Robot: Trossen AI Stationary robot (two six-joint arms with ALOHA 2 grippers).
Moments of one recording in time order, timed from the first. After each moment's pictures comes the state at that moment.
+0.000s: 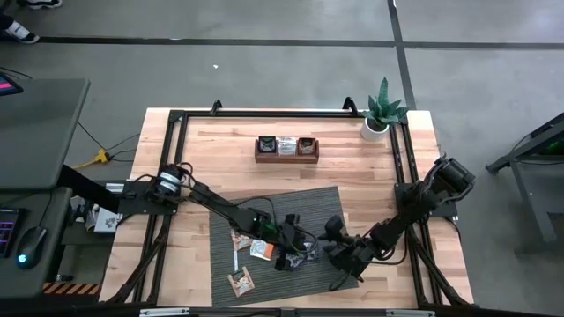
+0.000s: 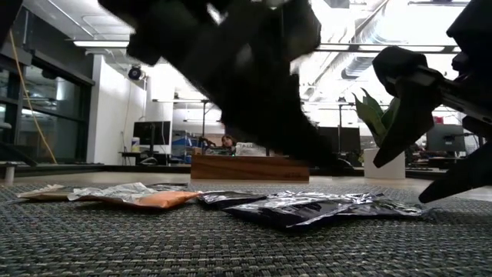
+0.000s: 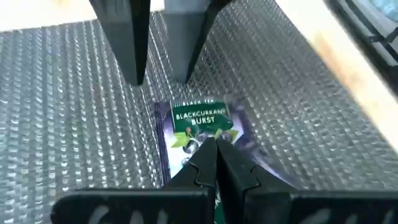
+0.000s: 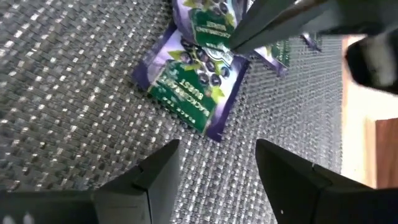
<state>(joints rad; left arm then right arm) -0.35 2.08 1.25 0.18 -0.05 -0.17 0.71 1.75 0.73 0.07 0.62 -0.16</state>
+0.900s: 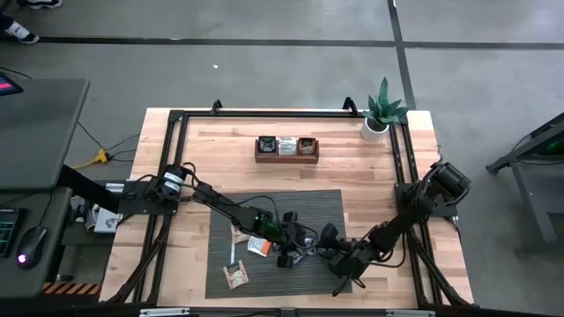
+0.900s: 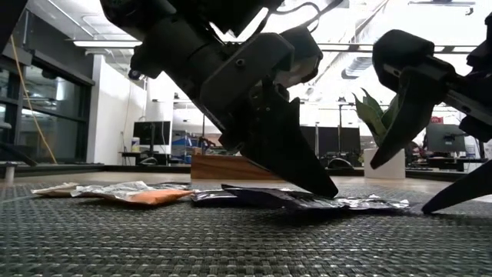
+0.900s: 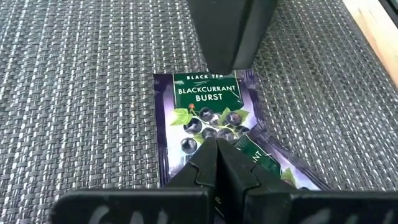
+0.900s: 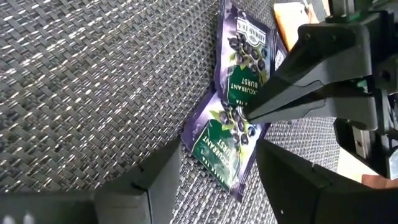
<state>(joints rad) -0.33 2.11 1.25 0.16 -0.07 -0.24 0.71 1.83 0.73 0.21 0.61 -0.42</state>
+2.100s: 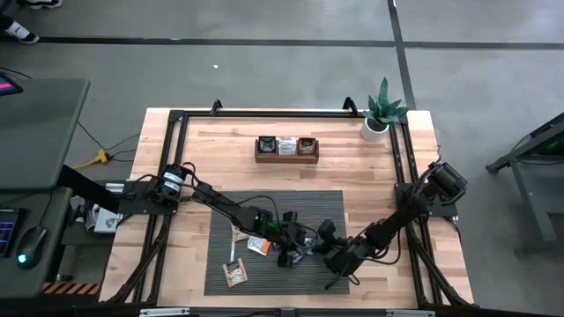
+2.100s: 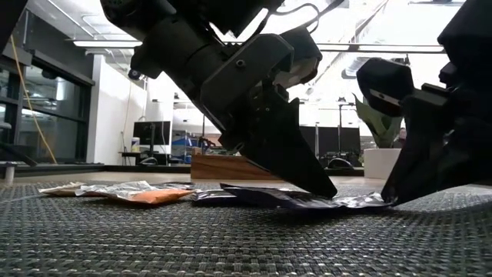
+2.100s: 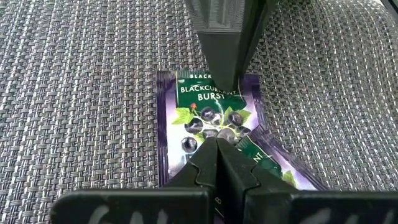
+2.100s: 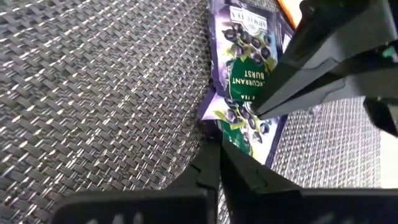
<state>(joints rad) -0.33 2.11 1.25 0.16 -0.07 -0.25 0.66 1.83 0.73 0.25 0.51 -0.26</state>
